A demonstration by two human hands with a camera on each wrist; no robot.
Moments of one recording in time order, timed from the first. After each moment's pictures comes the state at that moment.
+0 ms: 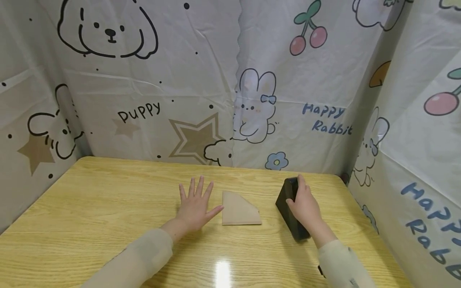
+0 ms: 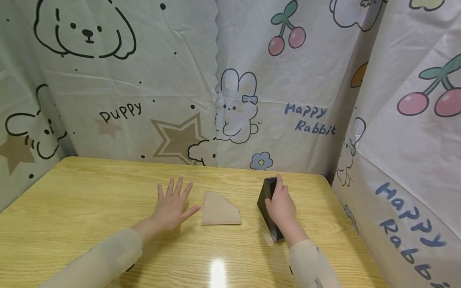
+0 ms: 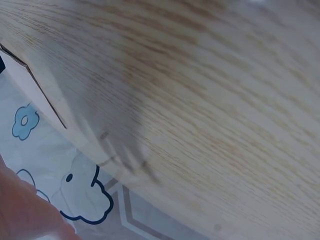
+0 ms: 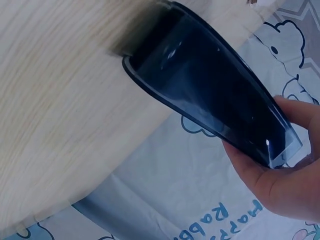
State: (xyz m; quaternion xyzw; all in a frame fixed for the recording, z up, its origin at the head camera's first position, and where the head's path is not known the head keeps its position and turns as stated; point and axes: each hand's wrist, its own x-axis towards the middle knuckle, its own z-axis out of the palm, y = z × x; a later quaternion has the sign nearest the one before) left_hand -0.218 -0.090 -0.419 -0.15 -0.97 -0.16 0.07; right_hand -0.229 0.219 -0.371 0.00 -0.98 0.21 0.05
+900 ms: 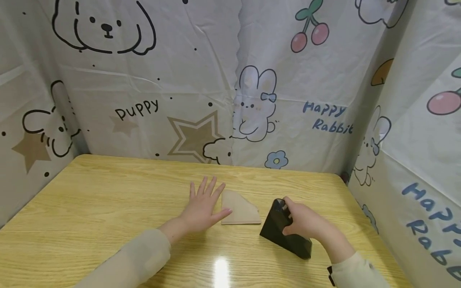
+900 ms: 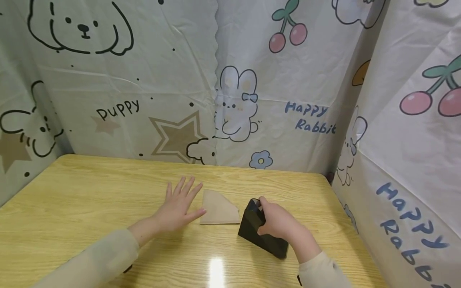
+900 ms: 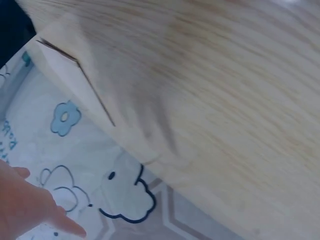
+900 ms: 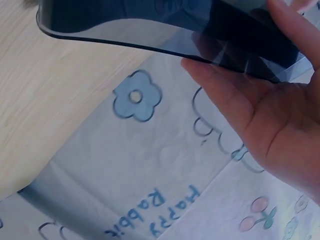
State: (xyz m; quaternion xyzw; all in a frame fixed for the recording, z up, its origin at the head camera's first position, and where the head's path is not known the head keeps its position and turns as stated) left_hand -0.207 -0.075 -0.396 -0.23 -0.95 -0.20 0.04; right_hand -0.188 0.207 -0.337 0.13 -0.96 0.19 -0.16
